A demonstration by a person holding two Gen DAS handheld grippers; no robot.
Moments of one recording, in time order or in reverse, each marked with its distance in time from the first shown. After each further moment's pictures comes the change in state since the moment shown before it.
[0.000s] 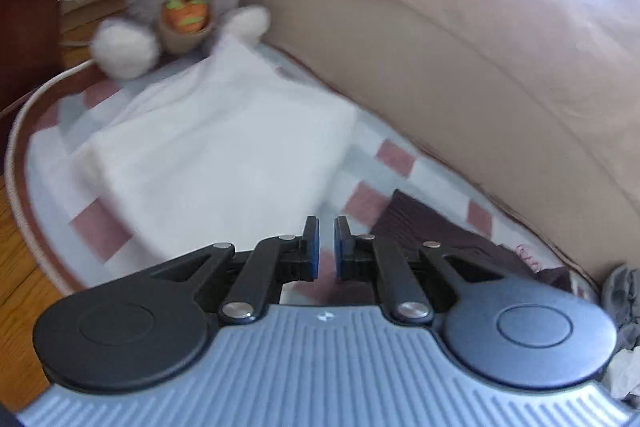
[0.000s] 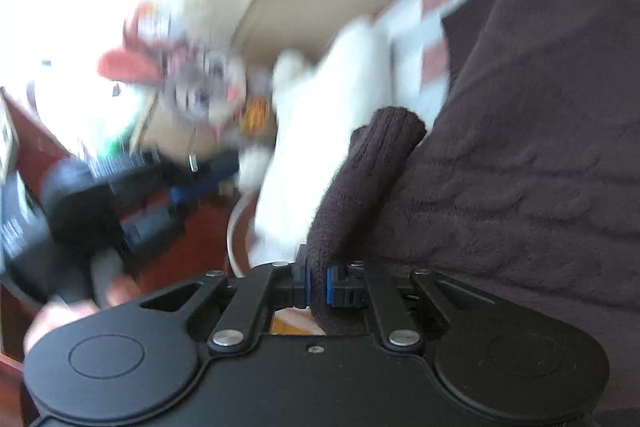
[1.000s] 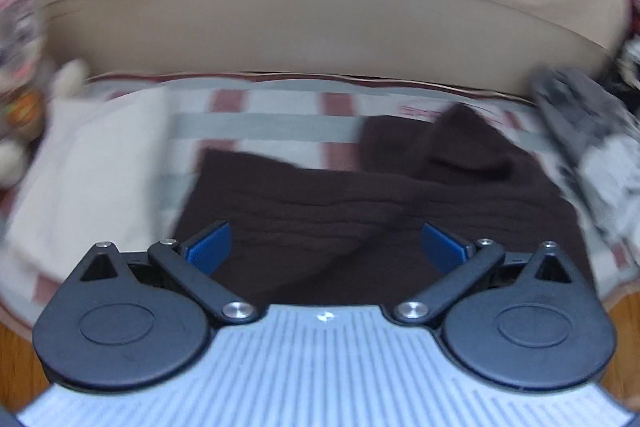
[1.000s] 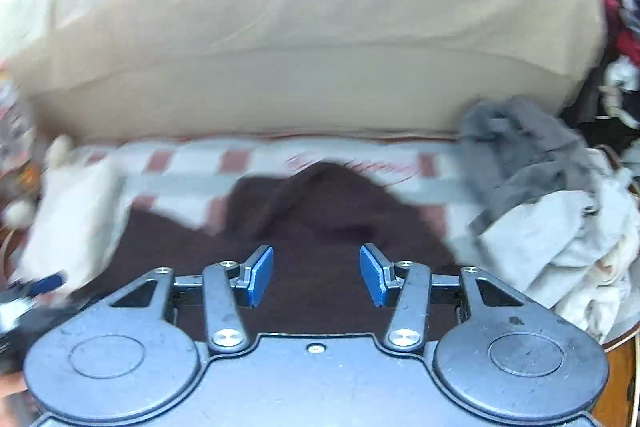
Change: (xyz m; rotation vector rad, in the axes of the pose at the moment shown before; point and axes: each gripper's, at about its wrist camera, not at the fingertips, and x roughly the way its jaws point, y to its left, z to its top) left arm -0.051 -0.184 -0.079 0.601 0.165 -0.197; right arm -0.363 0.077 0.124 -0.229 -0.244 -0.993
